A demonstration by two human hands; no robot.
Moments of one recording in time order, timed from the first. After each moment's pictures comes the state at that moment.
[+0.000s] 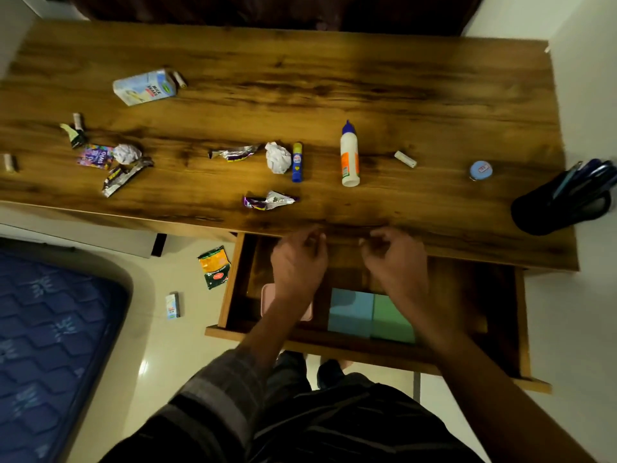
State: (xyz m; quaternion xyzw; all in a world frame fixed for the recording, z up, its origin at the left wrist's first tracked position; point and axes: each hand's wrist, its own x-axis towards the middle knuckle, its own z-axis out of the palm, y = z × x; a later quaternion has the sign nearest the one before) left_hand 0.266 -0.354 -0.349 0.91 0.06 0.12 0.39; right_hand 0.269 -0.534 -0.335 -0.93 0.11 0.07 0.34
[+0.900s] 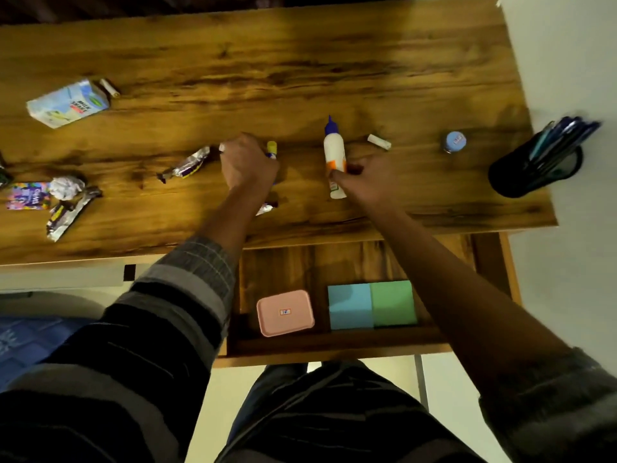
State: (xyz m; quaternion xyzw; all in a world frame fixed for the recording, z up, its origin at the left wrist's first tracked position) left_hand 0.470 -0.322 -0.332 0.97 0.11 -0.04 0.21; right_hand 0.395 -0.516 -0.325 -0.89 0.21 0.08 0.40
